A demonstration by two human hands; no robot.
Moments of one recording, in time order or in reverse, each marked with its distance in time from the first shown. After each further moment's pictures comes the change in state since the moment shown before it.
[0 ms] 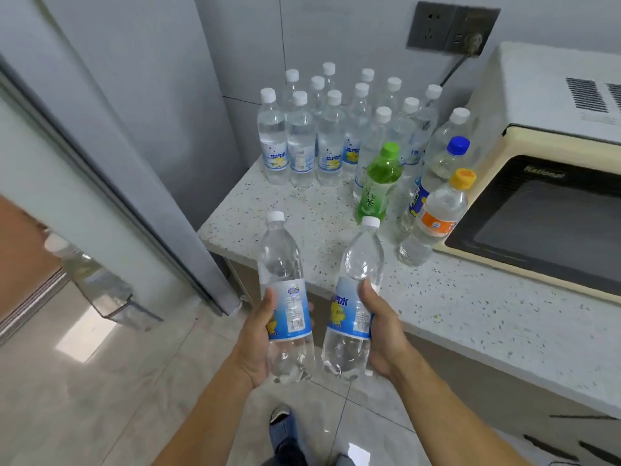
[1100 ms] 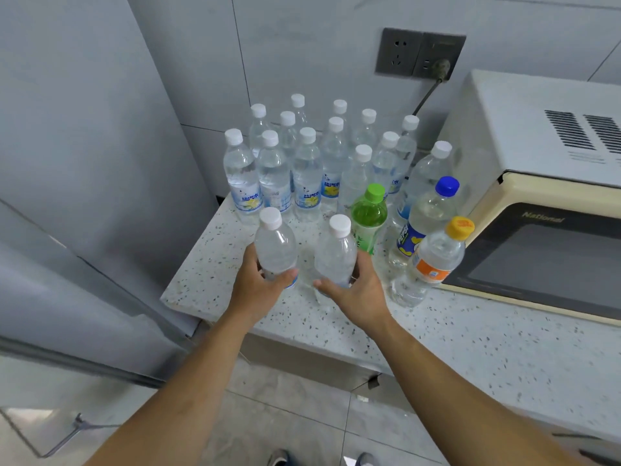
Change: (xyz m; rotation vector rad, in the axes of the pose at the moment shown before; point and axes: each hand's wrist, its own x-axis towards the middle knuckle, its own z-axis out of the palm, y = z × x) left_hand 0.168 0.097 0.025 0.717 0.064 0.397; right_hand 0.108 -0.082 0.026 -0.771 0.380 -0.505
